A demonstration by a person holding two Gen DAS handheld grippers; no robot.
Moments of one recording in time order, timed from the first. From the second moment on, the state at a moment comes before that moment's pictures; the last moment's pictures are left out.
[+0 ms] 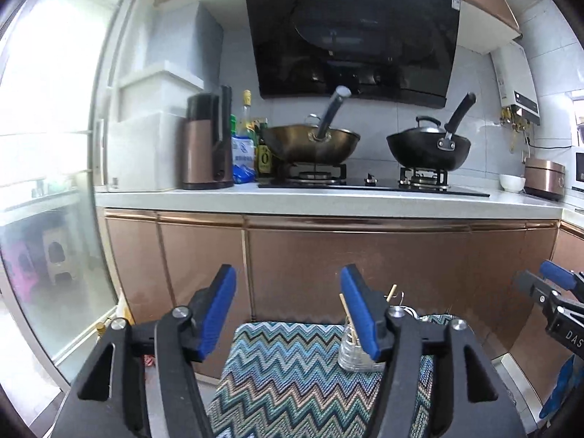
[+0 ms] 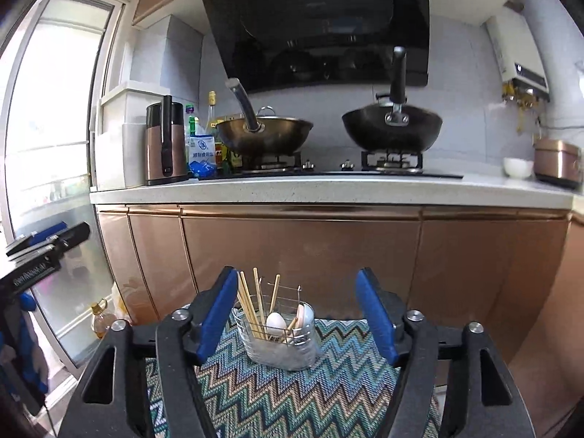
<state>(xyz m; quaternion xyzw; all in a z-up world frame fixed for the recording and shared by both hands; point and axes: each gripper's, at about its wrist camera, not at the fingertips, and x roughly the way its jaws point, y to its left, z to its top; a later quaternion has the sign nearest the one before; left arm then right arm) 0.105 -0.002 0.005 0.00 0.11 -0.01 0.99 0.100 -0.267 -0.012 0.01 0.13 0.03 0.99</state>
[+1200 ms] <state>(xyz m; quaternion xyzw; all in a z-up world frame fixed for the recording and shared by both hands) 0.048 -0.001 0.008 0.05 0.08 0.02 1.00 0.000 -0.292 0.010 0.00 0.06 -0.14 0.99</state>
